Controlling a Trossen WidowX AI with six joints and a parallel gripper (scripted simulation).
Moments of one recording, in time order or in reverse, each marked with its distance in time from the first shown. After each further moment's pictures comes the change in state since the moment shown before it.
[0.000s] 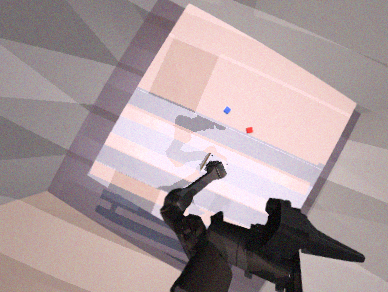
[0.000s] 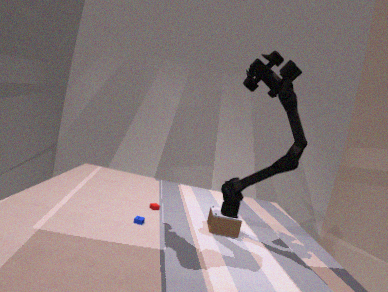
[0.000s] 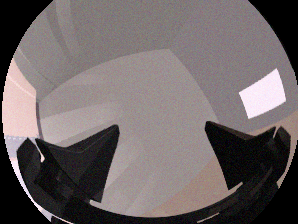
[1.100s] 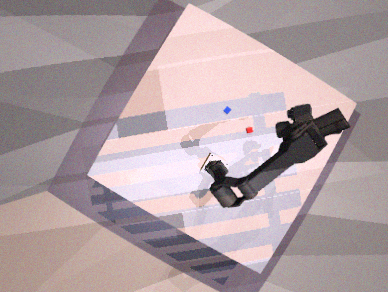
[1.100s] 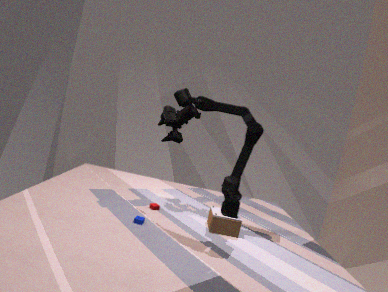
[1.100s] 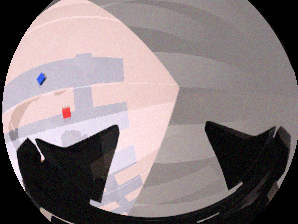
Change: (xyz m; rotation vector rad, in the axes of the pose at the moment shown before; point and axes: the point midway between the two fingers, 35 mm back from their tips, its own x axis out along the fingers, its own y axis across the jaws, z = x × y) arm 0.018 0.468 0.125 -0.047 -0.163 1.322
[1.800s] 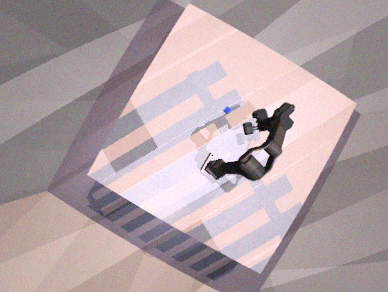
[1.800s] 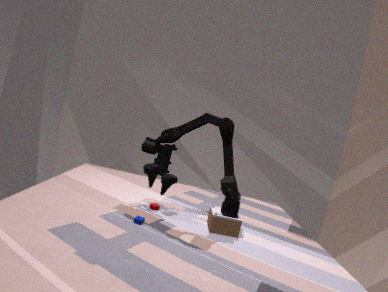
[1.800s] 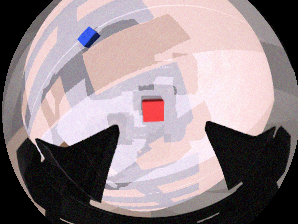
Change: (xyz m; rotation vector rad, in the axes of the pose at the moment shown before) arm 0.114 0.228 -0.007 -0.011 0.202 0.779
